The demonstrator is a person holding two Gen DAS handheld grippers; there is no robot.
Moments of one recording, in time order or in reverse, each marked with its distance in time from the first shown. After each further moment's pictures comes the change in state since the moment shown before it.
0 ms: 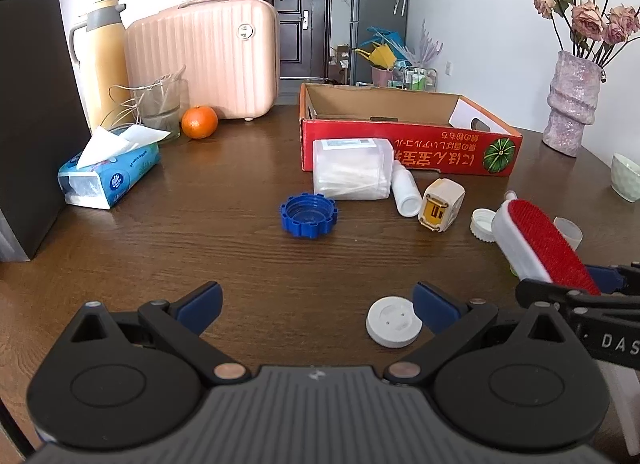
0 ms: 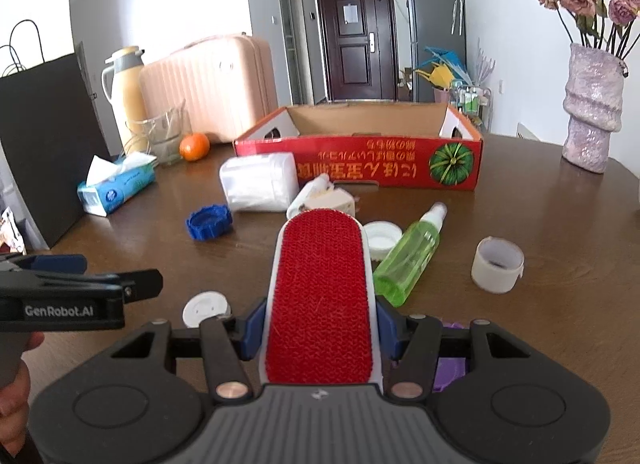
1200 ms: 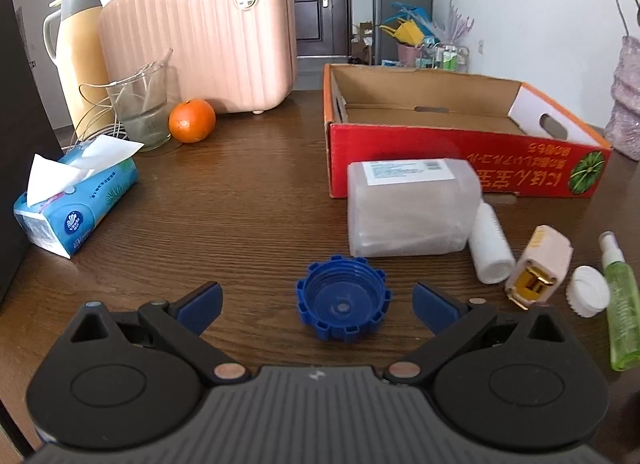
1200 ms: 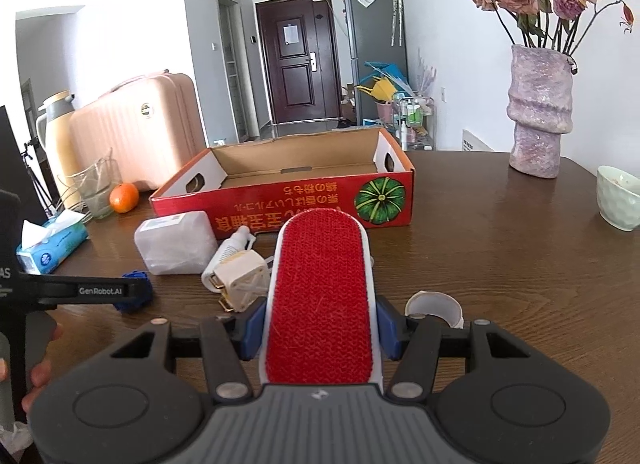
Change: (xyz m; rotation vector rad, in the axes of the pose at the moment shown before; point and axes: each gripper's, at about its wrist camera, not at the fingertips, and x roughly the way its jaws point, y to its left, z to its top) left arm 0.126 0.009 0.060 0.008 0.076 0.086; right arm 0.028 -0.045 0.032 0.111 -0.061 -0.146
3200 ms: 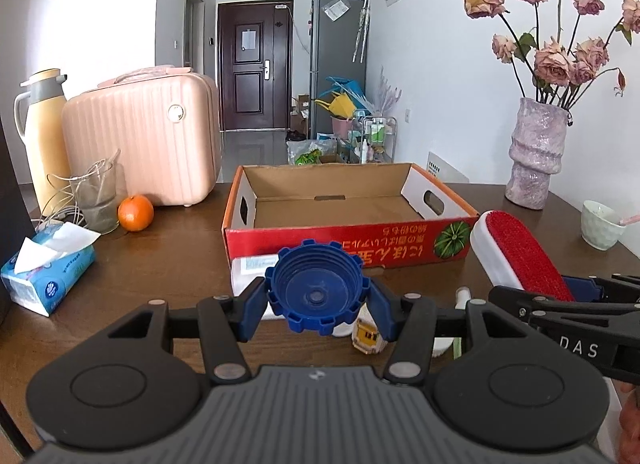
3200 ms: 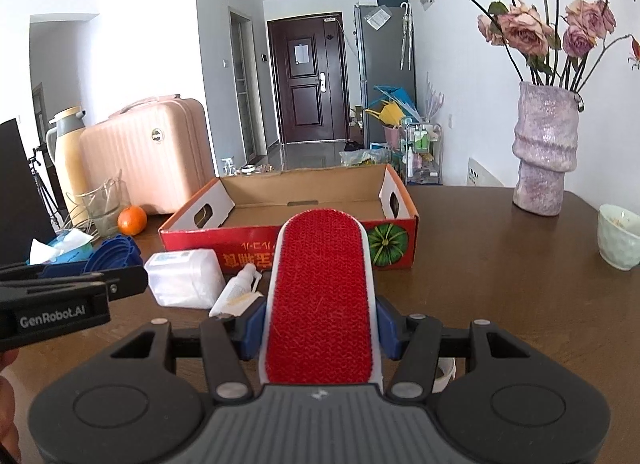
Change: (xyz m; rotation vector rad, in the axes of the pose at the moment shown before) left arm -0.109 -0.051 0.007 0.041 -0.236 -0.188; right arm -0.012 0.004 0.030 -0.042 -0.068 0.017
